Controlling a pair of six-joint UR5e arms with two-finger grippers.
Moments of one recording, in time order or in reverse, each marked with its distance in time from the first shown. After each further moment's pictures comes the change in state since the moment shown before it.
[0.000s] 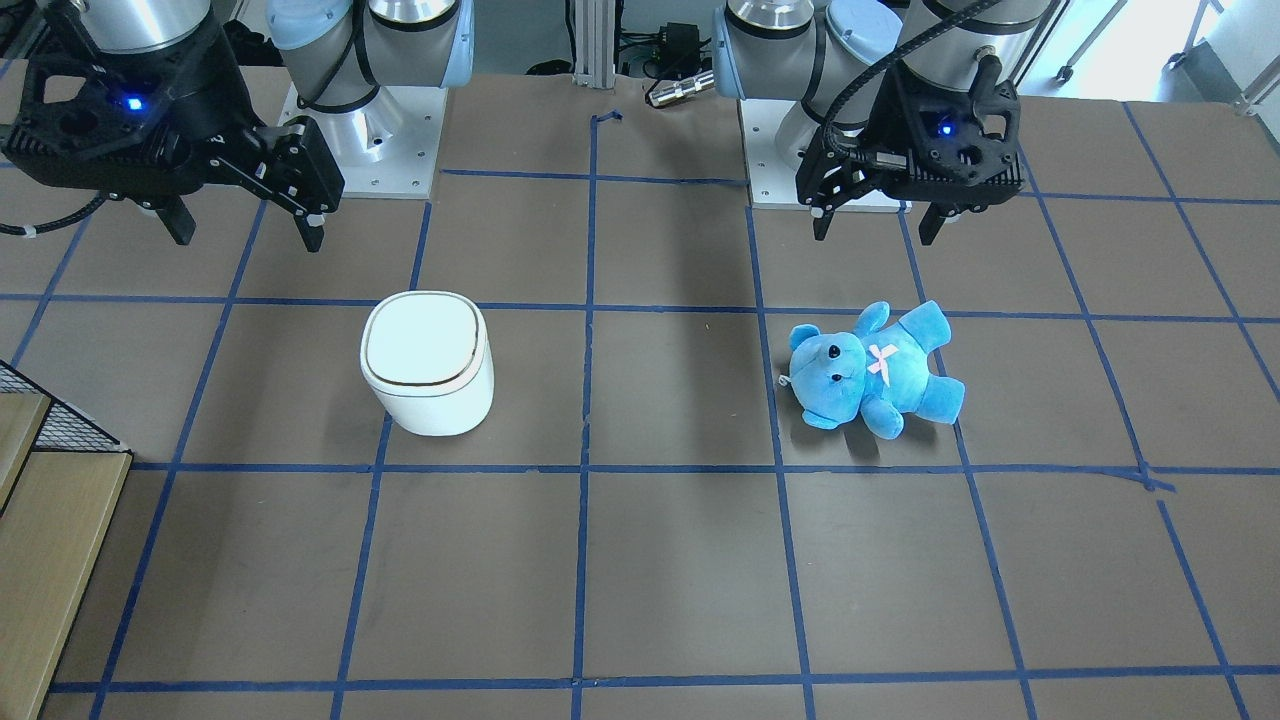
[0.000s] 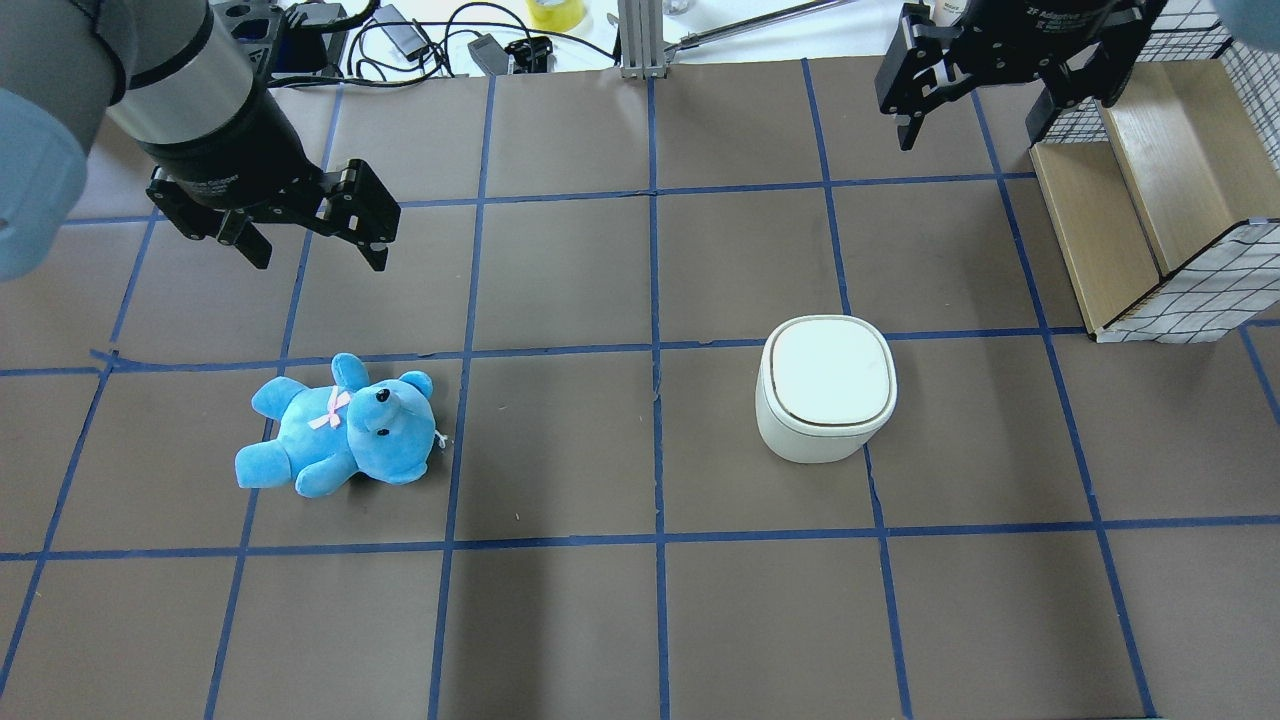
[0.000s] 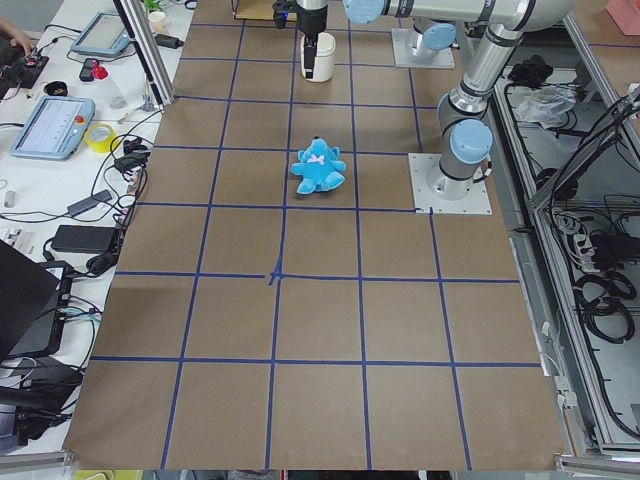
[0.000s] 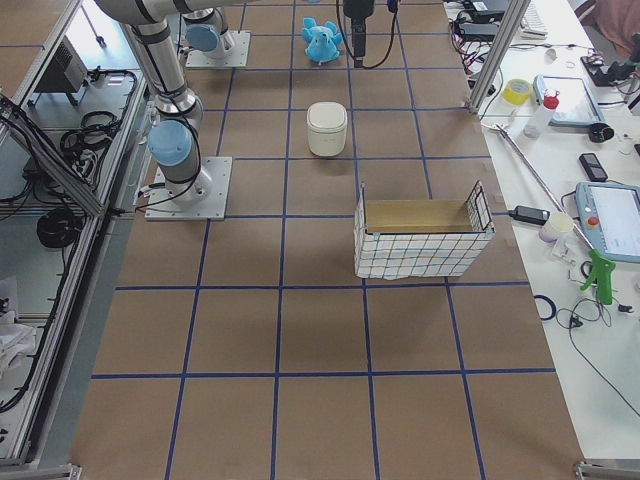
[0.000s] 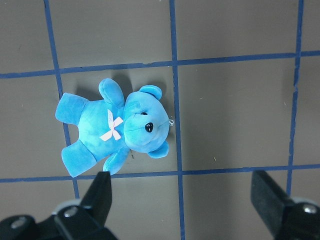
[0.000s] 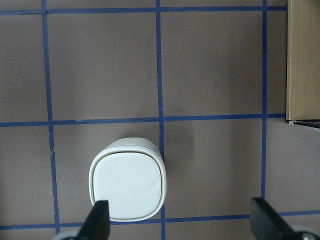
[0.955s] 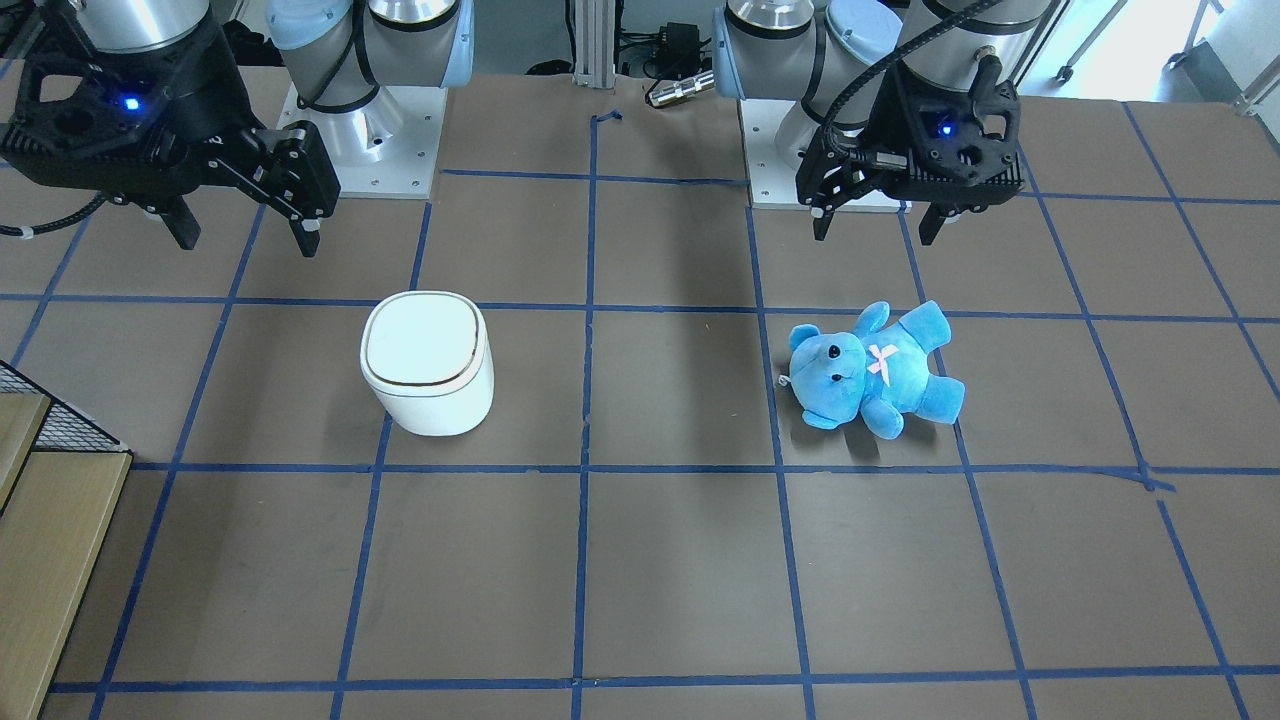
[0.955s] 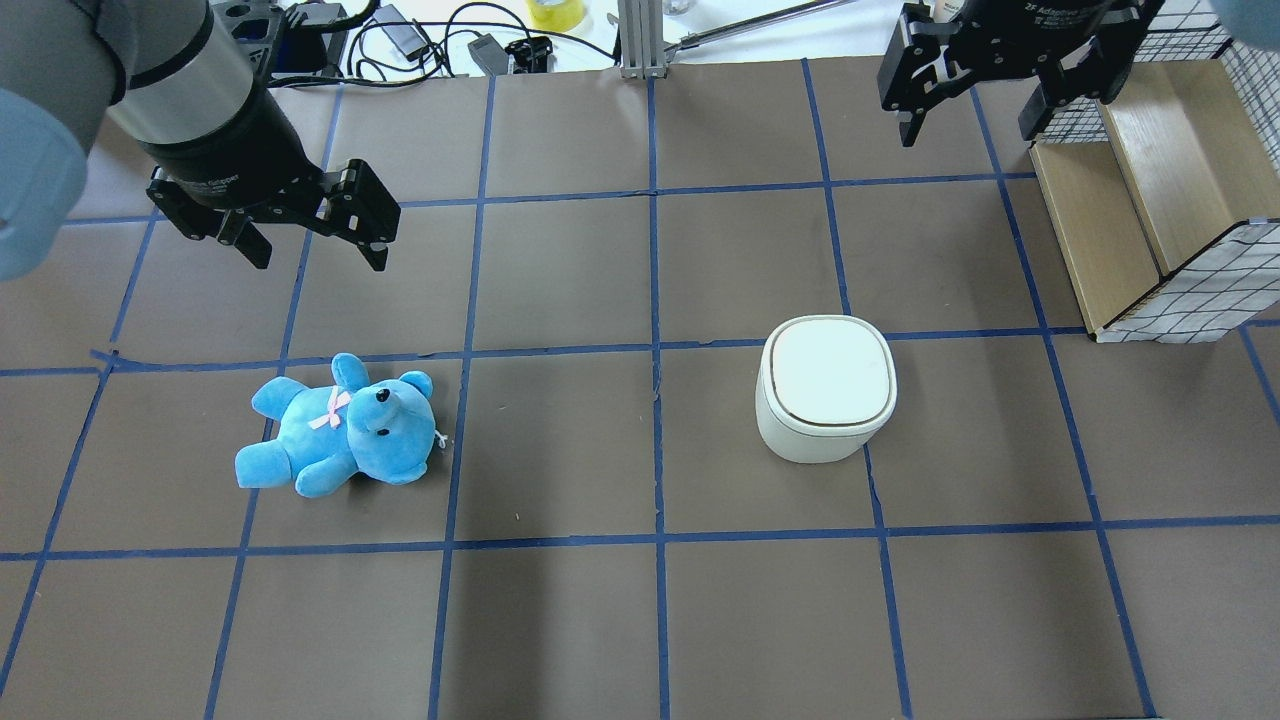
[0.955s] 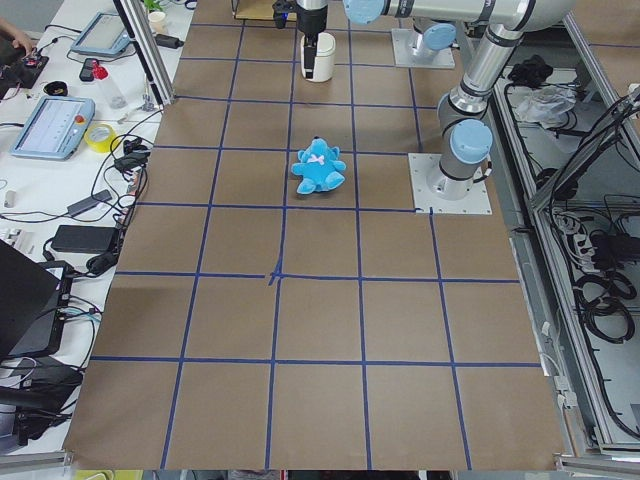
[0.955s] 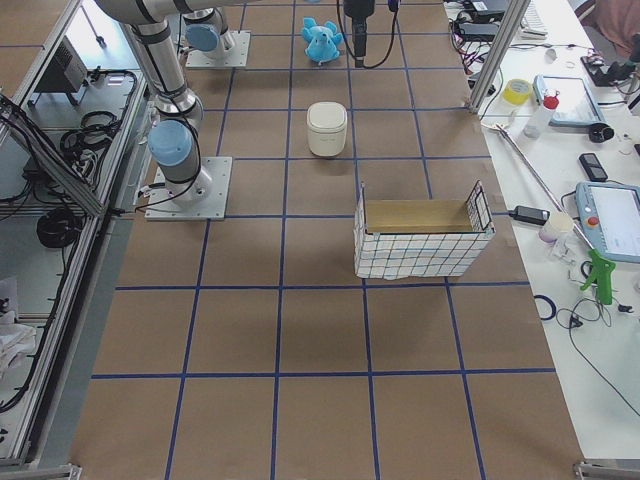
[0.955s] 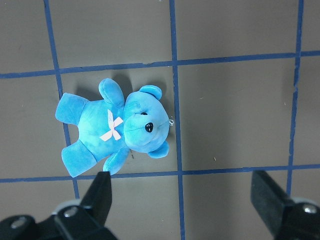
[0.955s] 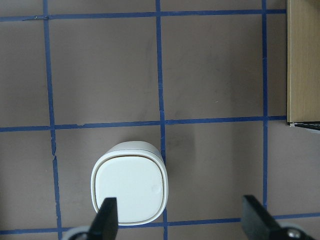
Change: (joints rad) left arm 0.000 0.000 0.000 0.000 0.000 0.000; right arm 0.000 0.004 -0.002 -0.011 0.003 0.009
